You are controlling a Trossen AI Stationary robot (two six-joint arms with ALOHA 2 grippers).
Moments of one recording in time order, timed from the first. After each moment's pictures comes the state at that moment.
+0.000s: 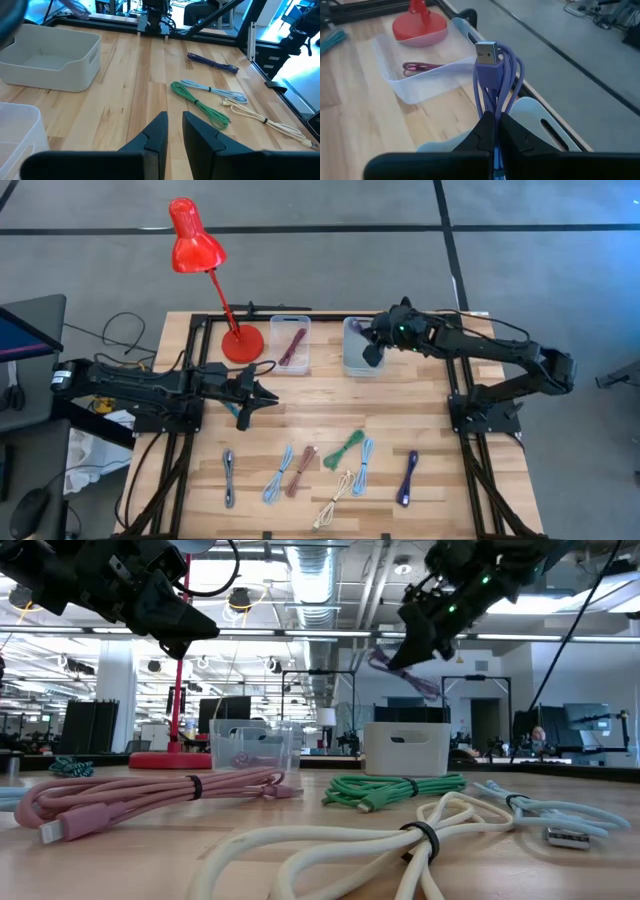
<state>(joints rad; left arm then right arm) 0.01 0.68 0.33 0.20 0.10 -0.07 -0.45 1.30 0.84 -0.08 0.12 -0.02</state>
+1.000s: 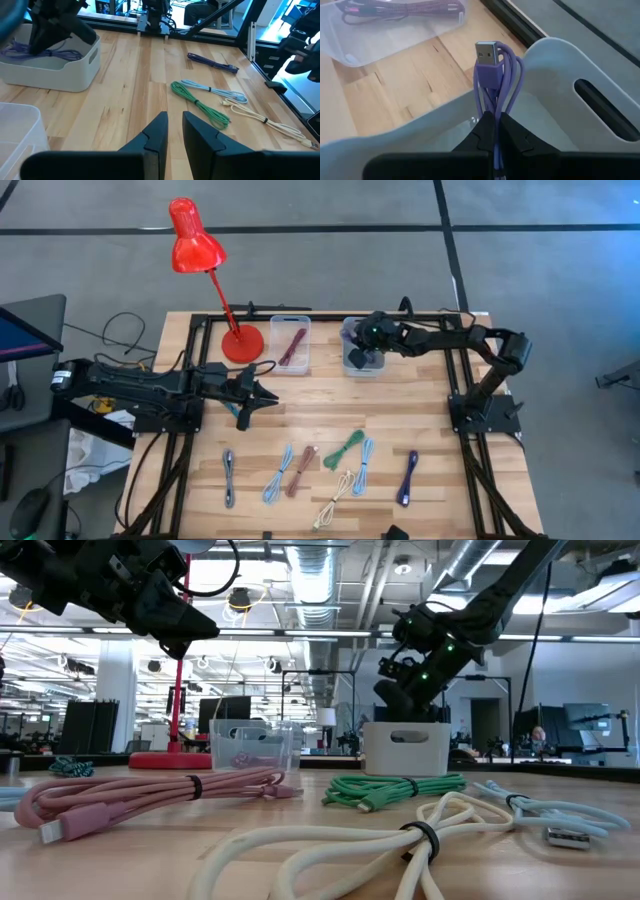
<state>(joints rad) 0.01 0.68 0.33 0.20 0.10 -0.07 -0.53 1.67 0.84 0.11 0.08 0.00</state>
